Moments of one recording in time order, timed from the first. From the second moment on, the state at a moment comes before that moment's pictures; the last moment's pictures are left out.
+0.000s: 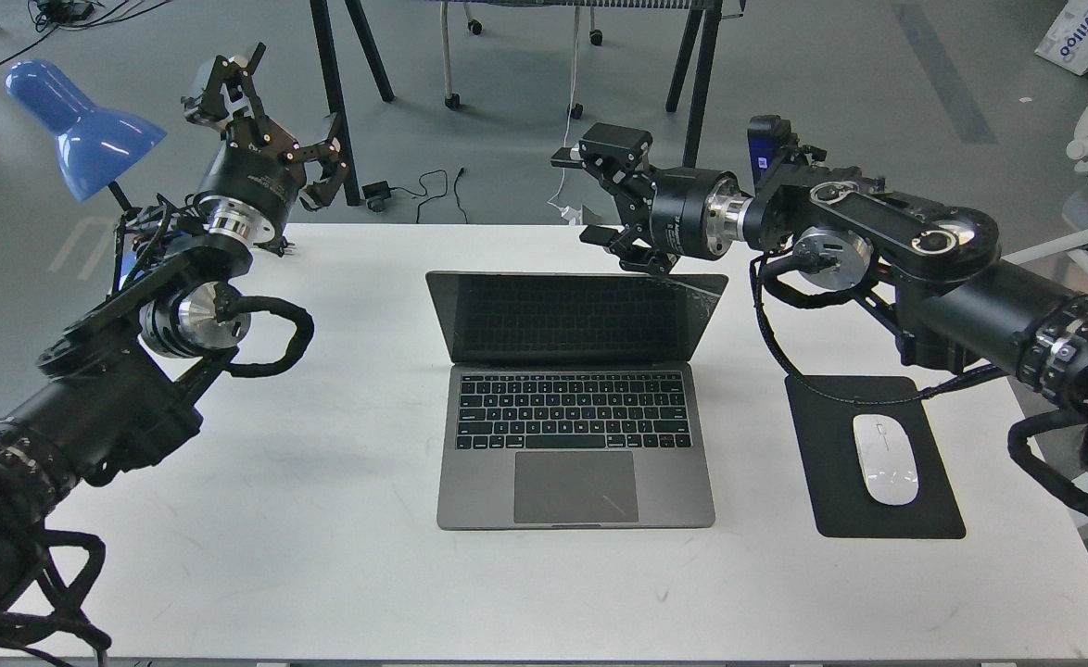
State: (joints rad) left arm -0.84 0.26 -0.69 -0.66 0.03 -0.23 -0.49; right arm 1.21 -0.21 0.09 0.71 -0.24 0.49 0.07
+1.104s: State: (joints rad) left arm -0.84 0.26 -0.69 -0.66 0.03 -0.23 -0.49; right arm 1.29 -0.25 0.03 0.85 -0.34 0.49 0.07
